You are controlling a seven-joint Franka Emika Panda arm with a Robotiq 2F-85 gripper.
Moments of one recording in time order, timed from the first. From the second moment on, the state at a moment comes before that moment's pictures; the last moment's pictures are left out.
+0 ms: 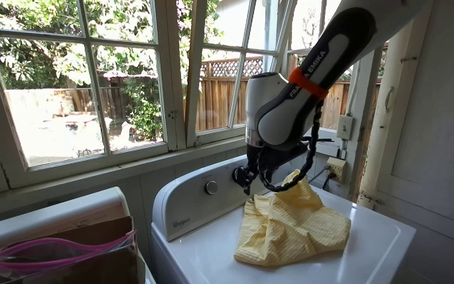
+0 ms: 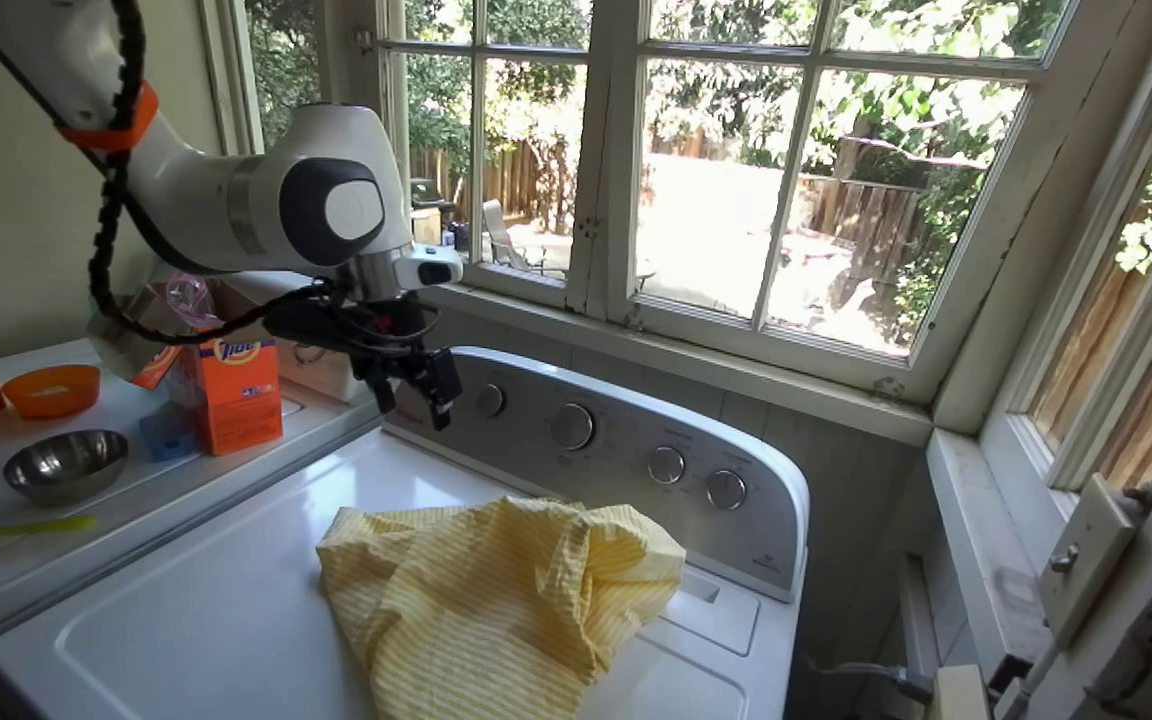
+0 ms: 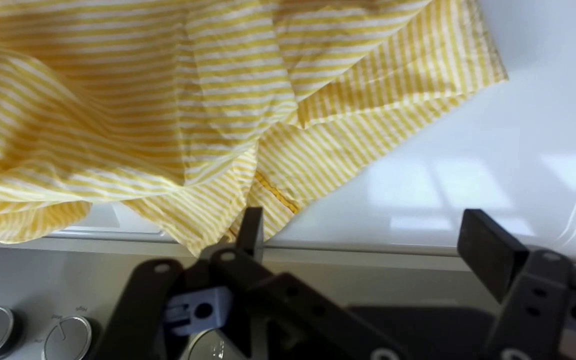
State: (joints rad) arm 0.15 0.15 0.10 -2.36 -0.34 2.66 0.27
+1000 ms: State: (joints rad) arm 0.39 0.51 -0.08 -2.13 -0.48 2.69 0.74
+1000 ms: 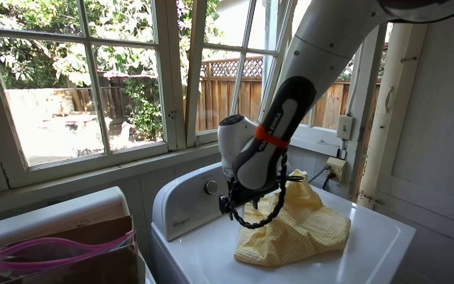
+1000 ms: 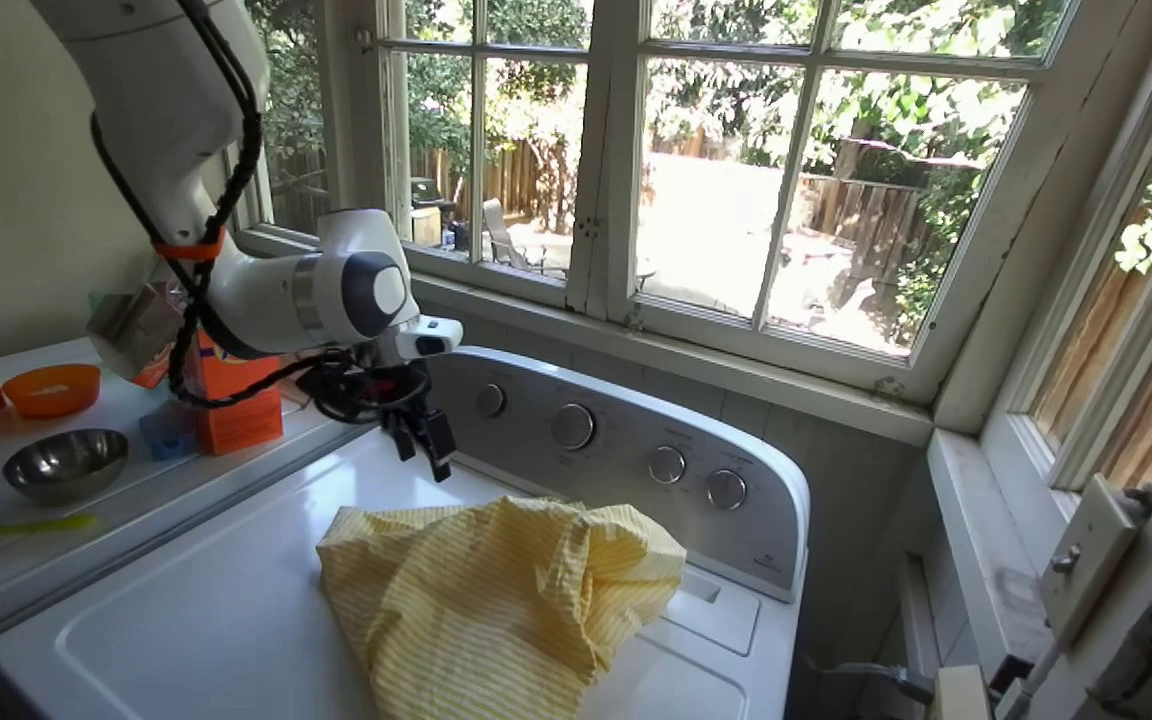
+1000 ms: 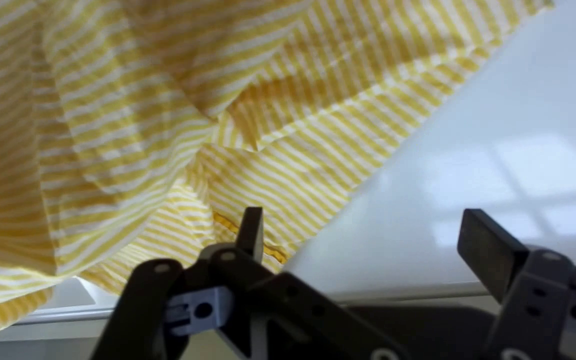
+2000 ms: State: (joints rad) arm 0.59 0.77 -0.25 -1.85 -0.52 2.45 1.23
